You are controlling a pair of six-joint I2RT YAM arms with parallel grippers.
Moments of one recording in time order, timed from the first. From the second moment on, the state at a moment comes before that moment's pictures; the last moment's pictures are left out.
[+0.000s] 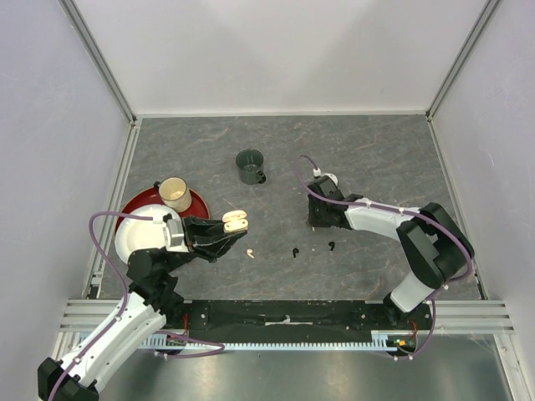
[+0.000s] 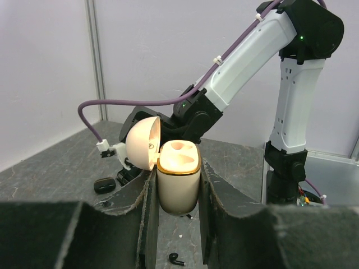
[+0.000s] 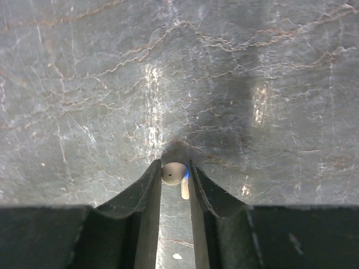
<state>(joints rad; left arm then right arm) -0.56 0.39 0.20 0.73 0.57 -0.32 0.61 1.65 0.87 -0.23 0.12 0.55</state>
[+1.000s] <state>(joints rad) -0.56 0.39 0.20 0.72 0.55 -0.32 0.61 1.64 0.86 -0.19 0.06 0.24</state>
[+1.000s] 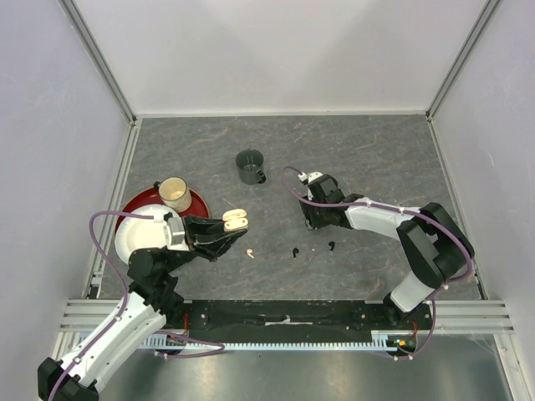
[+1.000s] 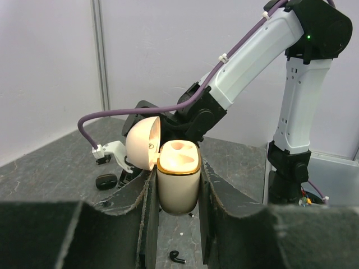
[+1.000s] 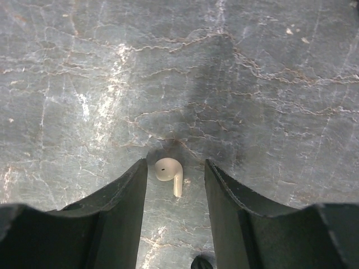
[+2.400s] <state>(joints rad) -0.56 0.39 0.20 0.68 0.55 -0.32 0.61 1.67 0.91 -0.25 0.18 0.61</state>
